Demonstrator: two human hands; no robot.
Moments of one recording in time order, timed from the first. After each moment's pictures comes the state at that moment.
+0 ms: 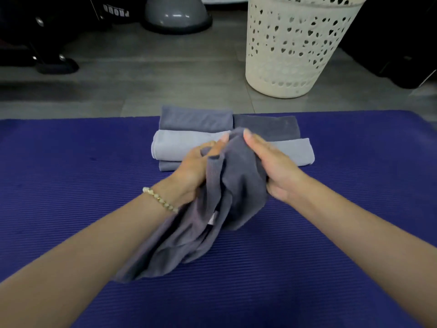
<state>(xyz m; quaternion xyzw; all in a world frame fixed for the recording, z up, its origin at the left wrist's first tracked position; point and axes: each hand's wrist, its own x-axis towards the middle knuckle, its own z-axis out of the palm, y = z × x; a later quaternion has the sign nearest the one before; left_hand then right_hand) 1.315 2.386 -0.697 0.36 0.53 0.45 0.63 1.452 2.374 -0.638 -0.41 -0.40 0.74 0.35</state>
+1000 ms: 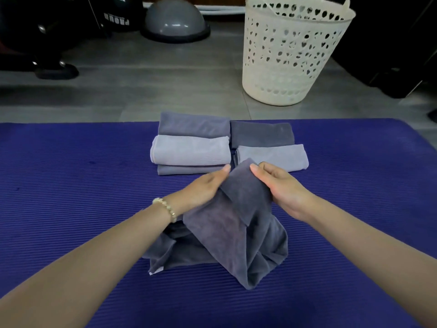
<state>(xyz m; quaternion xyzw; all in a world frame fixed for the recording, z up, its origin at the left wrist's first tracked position) 1.309 2.364 -0.709 0.58 0.55 0.25 0.54 1.499 2.380 -0.684 -0.51 -0.54 0.61 0.27</state>
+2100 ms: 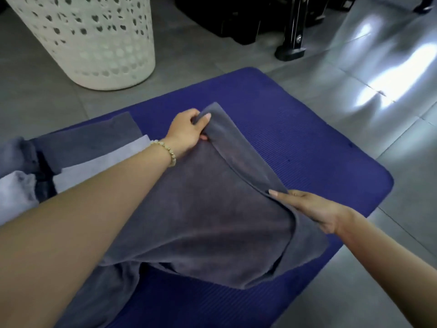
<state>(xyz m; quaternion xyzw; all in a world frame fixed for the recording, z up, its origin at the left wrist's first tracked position) 1.682 2.550 -0.717 0.68 0.51 0.28 0.44 1.881 2.343 -0.720 -0.59 -0.27 0.72 0.26</state>
